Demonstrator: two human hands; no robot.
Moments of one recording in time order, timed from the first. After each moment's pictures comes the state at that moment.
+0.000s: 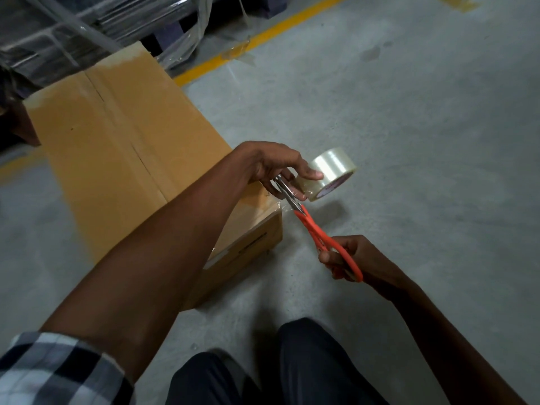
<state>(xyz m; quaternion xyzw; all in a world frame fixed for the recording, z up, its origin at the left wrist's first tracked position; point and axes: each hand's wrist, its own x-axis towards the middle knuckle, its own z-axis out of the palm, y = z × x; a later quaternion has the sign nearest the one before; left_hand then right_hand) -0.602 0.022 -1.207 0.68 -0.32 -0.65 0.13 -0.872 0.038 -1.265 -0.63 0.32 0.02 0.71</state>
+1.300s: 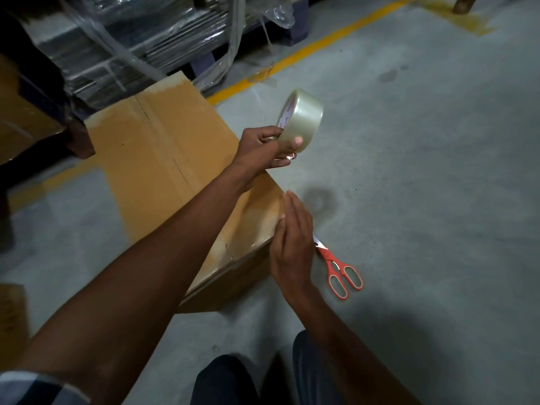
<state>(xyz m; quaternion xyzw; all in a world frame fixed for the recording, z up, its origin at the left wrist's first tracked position) -0.581 0.076 -1.166 0.71 -0.24 -0.37 0.55 -0.730 0.146 -1.259 -0.72 0.40 -0.37 0.43</state>
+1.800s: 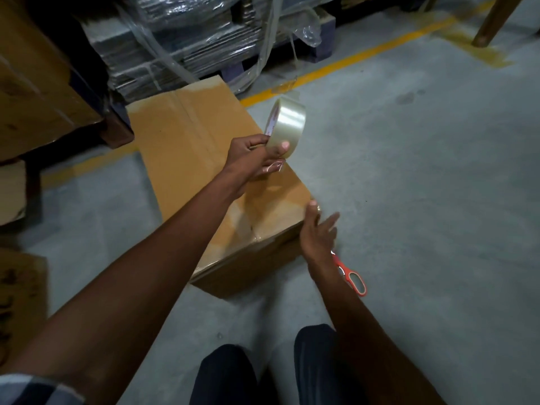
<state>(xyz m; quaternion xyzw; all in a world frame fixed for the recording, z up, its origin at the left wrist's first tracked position) -0.574 0.139 -1.134 0.69 -0.16 -0.34 0.62 -0.728 0.117 -1.260 -0.53 0.58 -0.15 0.60</state>
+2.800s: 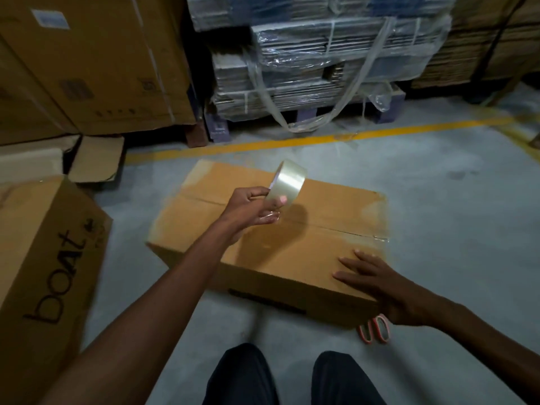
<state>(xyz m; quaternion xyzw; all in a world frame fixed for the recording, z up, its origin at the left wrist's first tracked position) -0.576 0.320 -1.111 0.68 -0.08 -0.32 0.65 -0.816 0.061 -1.192 -0.96 -0.10 0.18 0.18</state>
